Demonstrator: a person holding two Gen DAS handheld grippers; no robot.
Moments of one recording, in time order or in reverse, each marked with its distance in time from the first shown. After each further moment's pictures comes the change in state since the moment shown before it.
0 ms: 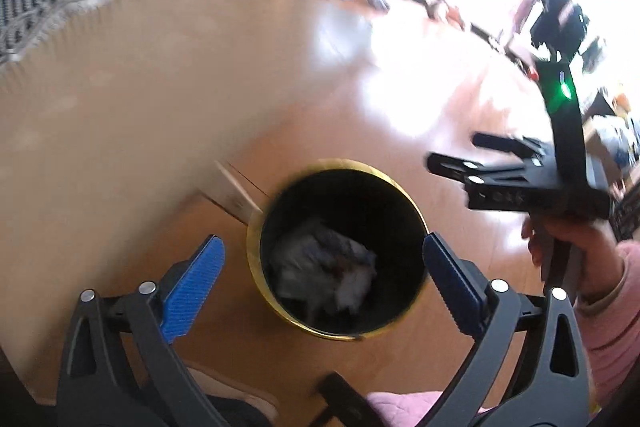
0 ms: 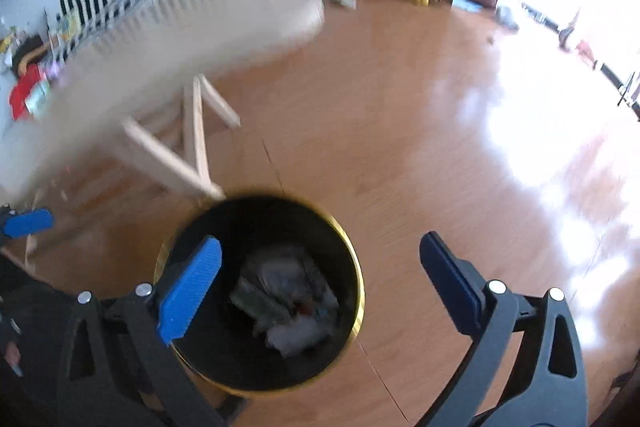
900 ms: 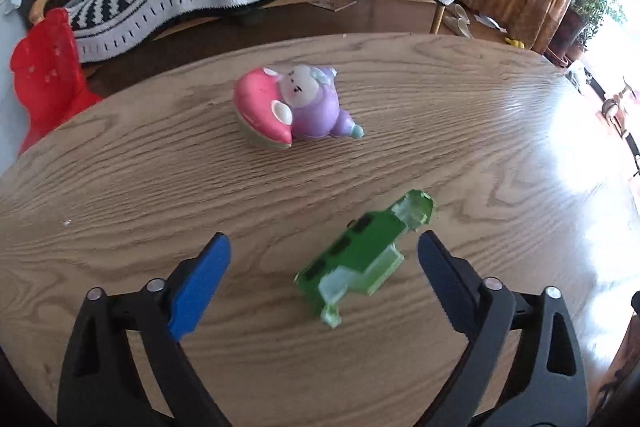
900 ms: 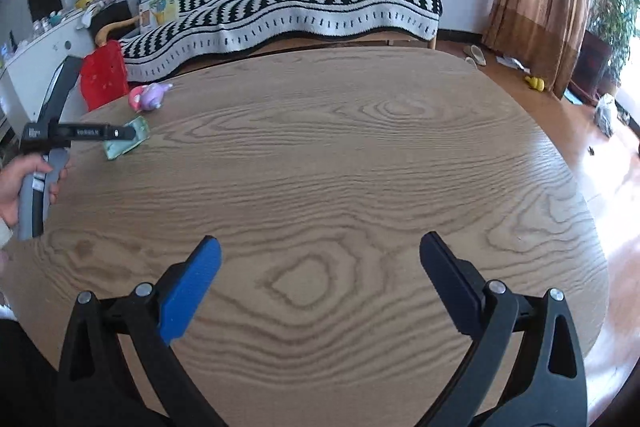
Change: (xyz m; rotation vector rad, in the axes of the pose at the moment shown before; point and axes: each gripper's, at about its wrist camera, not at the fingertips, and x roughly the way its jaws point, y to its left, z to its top) left arm -0.057 0.452 0.091 -0.423 0.060 0.428; right arm 0.062 0.277 0.166 -0.261 -0.050 0.225
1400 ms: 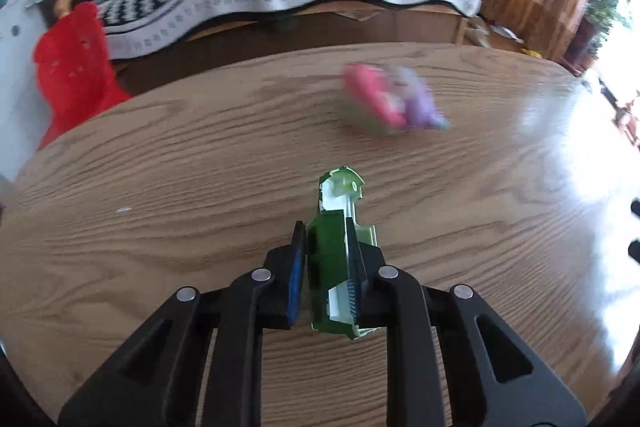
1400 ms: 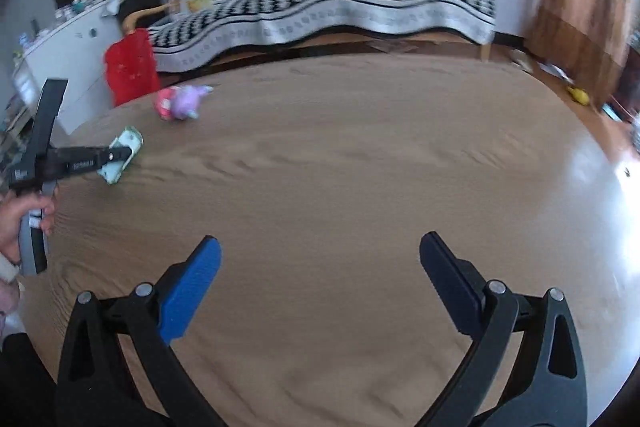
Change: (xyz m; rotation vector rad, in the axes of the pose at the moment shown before) left arm -0.024 0.065 -0.020 -0.032 -0.056 0.087; right arm 0.068 0.068 0.059 -0.091 0.030 0.146
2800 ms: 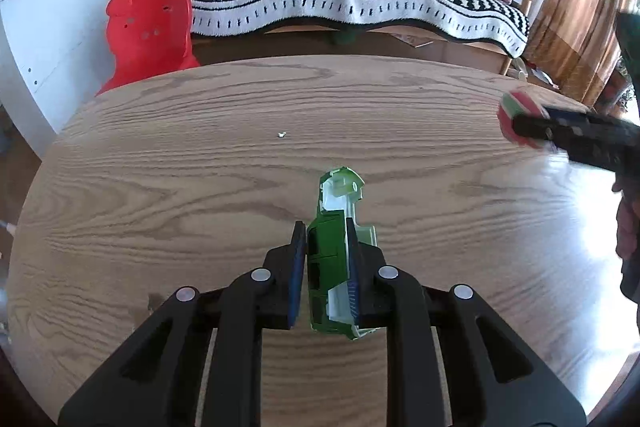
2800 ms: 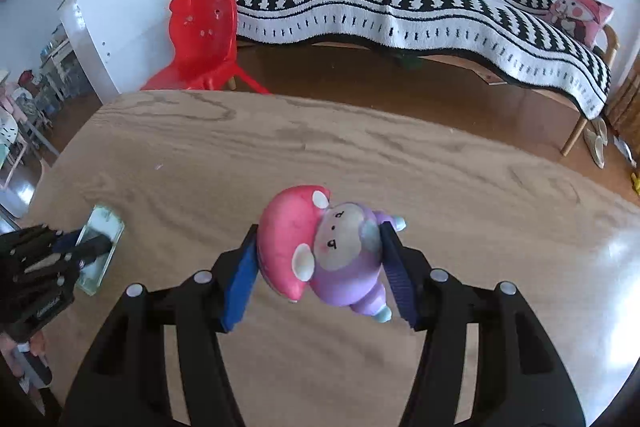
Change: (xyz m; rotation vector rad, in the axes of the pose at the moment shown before) left arm -0.061 0.077 -0.060 -0.157 -0.074 0.063; right arm 0.108 0.190 0.109 -0.234 0.083 0.116
